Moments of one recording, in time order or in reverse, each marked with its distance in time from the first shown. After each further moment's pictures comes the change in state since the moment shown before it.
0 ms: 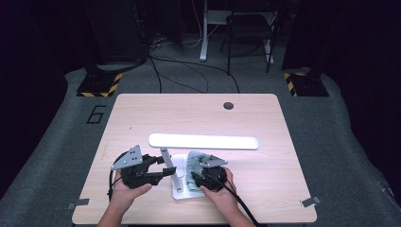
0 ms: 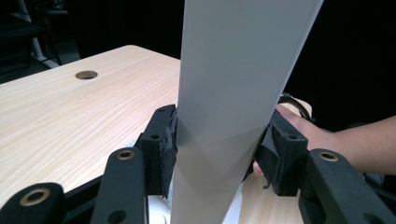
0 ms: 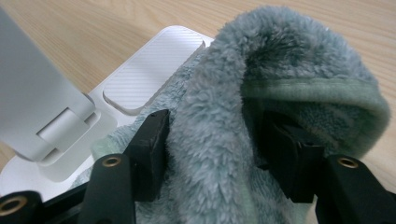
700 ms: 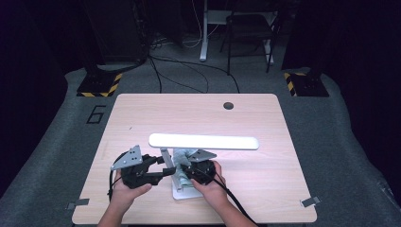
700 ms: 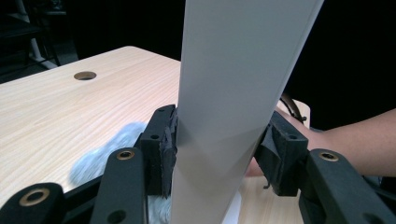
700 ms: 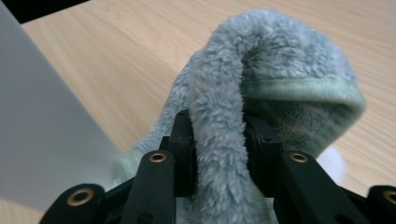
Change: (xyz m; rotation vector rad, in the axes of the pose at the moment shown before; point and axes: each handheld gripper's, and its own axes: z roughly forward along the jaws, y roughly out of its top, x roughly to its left) left arm 0.001 -0.001 0.000 -0.003 -0.005 -0.003; right arm 0.018 0.035 0.016 -0.066 0.114 -0.086
